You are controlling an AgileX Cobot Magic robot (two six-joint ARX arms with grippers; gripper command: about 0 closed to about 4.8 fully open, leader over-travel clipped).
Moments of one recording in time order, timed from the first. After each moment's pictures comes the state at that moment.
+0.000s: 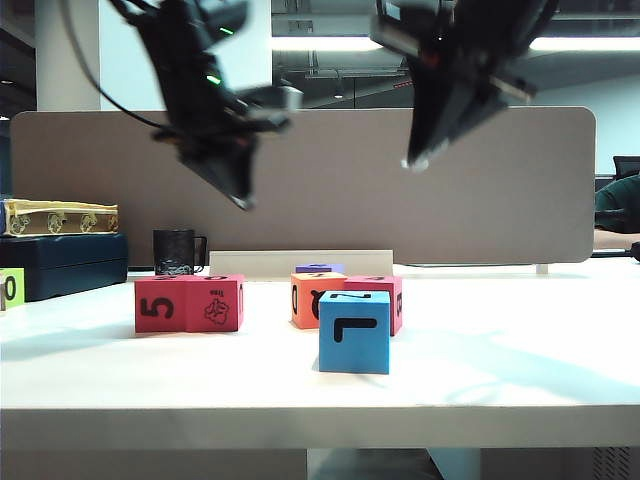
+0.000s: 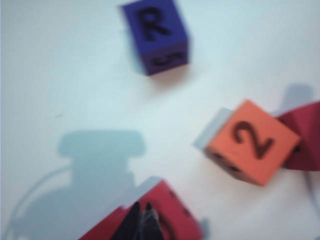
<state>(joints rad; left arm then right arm) -0.42 1.82 1.58 -0.66 0.04 0.20 0.50 1.56 1.34 -0.72 -0.15 -0.03</state>
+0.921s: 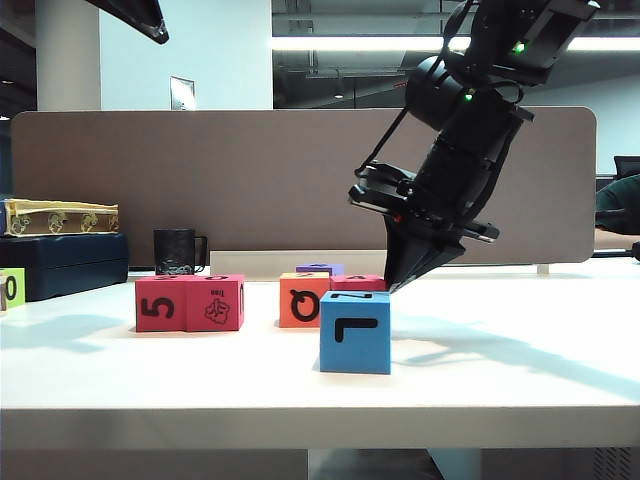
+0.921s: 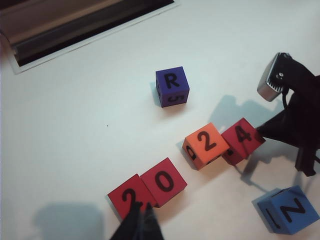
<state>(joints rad) -0.29 1.42 1.58 -0.83 0.21 0.19 0.44 1.91 1.34 -0.42 -0.22 0.06</state>
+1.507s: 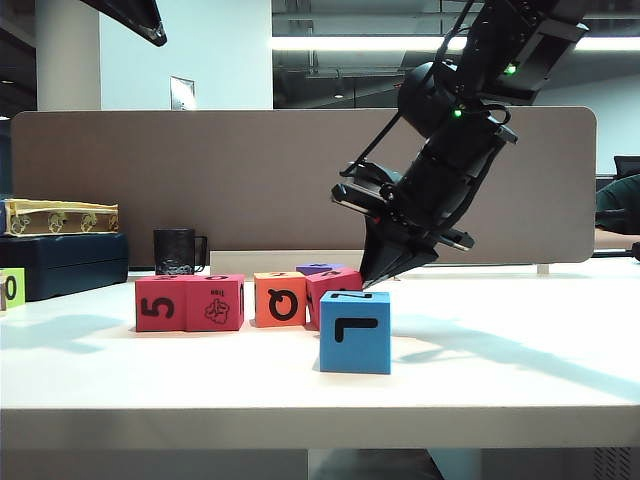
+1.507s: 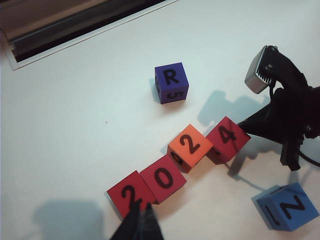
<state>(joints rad) -0.29 1.42 1.58 -0.84 0.21 0.19 0.44 1.95 1.34 -0.27 -0.29 0.11</state>
